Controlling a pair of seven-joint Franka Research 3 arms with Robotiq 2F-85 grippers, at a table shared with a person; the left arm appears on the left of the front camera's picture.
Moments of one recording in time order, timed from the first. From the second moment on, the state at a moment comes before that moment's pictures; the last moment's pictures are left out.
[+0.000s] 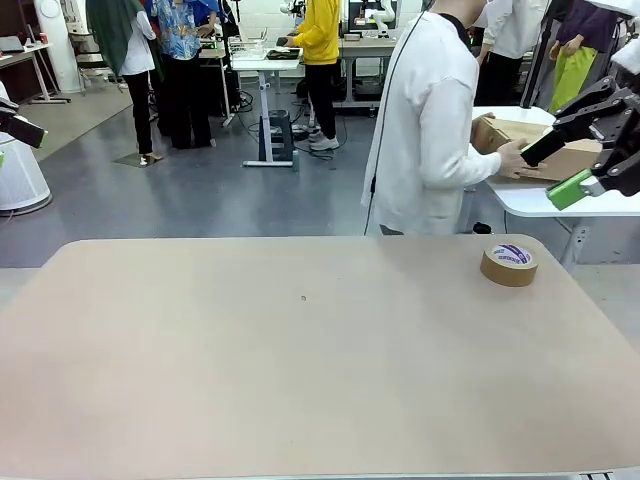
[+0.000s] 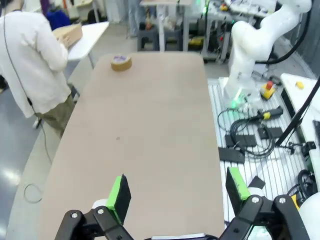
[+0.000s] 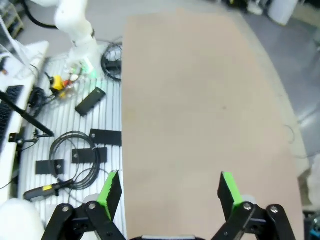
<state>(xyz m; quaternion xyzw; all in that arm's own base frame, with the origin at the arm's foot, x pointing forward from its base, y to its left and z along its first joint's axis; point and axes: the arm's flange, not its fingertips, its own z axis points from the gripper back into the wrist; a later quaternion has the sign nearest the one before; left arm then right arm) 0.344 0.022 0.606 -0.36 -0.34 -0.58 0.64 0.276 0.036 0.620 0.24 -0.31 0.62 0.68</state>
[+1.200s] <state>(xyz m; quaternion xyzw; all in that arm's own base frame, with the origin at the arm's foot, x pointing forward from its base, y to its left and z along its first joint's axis) 0.386 0.094 0.546 -0.41 -0.47 -0.51 0.59 0.327 -0.033 0.553 0.31 -0.41 0.50 0.70</state>
